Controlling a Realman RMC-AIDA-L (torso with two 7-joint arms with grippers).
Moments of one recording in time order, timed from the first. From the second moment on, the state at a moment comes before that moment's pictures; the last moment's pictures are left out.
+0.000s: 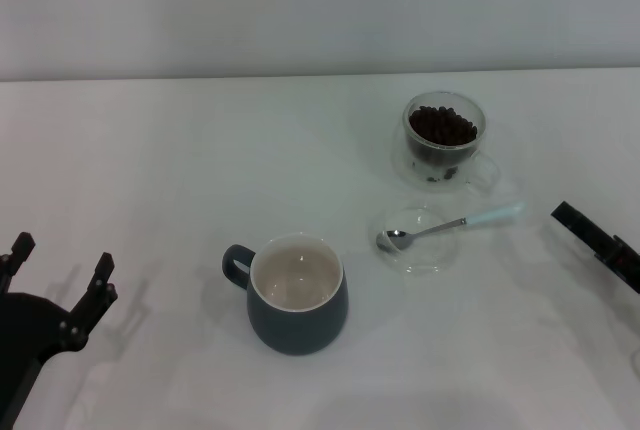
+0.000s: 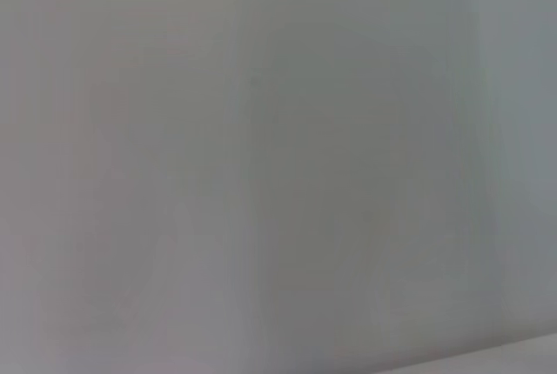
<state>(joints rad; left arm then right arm) -0.17 -2.08 2.83 0.24 -1.06 1.40 0.02 0.32 2.02 -1.49 0.06 -0.35 -1.23 1.27</state>
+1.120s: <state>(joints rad) -0.18 -2.09 2.83 0.25 -1.06 1.41 0.00 0.37 2.03 -1.49 0.01 -0.48 -1.16 1.32</state>
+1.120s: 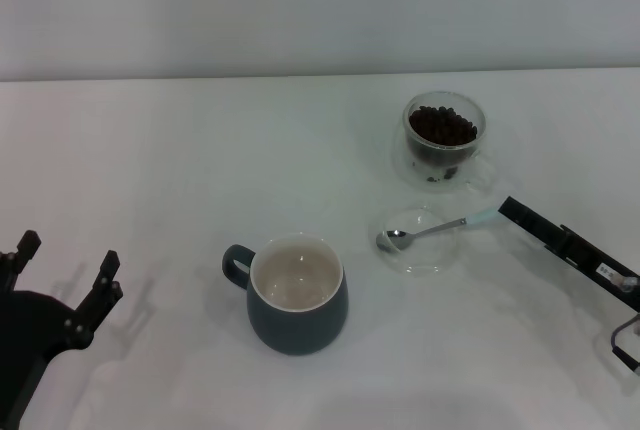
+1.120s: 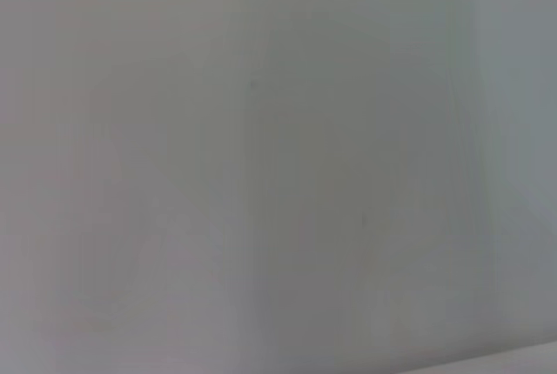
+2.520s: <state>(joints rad) -0.17 -2.08 2.83 0.22 -1.06 1.43 0.00 0.35 2.03 -2.14 -0.23 0.15 -0.96 1.28</state>
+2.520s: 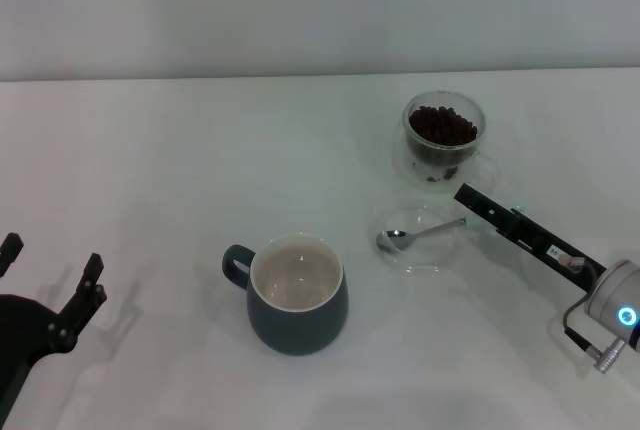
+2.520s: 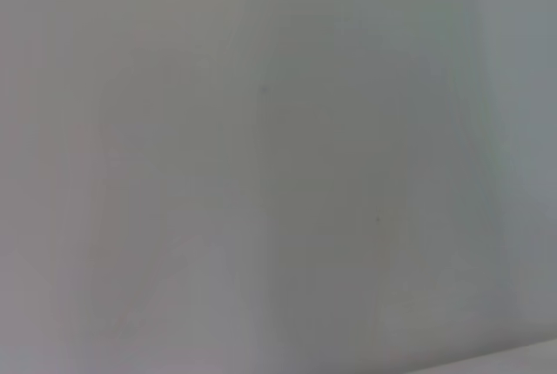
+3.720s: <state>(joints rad) -0.17 -2.08 2.83 0.21 -1.06 1.43 0.00 0.33 2.02 -2.13 -0.22 0.16 -1.08 1.31</state>
